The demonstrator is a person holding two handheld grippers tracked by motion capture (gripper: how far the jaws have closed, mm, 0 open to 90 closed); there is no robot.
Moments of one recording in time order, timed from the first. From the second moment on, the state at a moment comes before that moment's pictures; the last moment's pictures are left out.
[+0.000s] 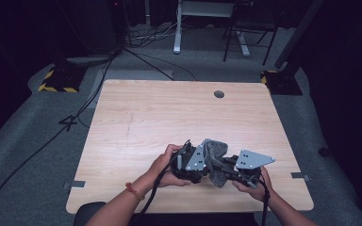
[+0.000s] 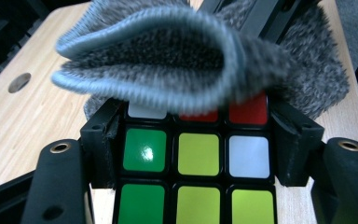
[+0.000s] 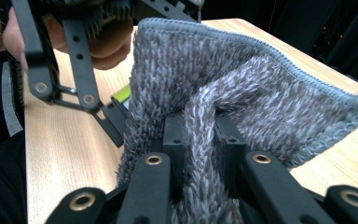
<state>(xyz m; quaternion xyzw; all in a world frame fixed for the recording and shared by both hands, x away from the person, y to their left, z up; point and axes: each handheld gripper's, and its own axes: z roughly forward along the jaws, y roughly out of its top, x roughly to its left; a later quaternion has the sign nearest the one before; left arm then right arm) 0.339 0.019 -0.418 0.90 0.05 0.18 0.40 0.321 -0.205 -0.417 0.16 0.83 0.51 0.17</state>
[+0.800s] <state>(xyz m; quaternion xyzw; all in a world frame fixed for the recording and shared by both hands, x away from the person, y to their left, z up) 0.333 0.031 -0.404 0.87 0.04 0.18 0.45 0.348 -0.215 -0.447 0.19 0.84 0.50 0.09</state>
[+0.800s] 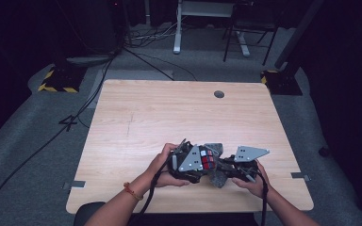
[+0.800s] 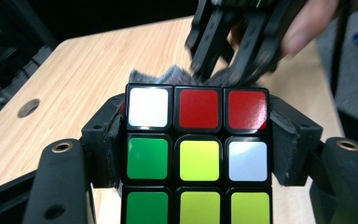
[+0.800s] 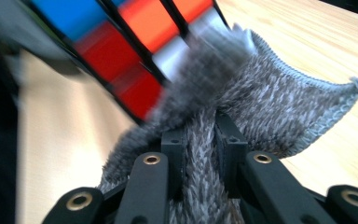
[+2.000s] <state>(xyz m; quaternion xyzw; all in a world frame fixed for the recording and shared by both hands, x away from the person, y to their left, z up) 0.345 0.035 -0.413 0.88 0.06 0.15 0.46 0.342 -0.221 -0.431 0.19 0.83 0.50 0.12</state>
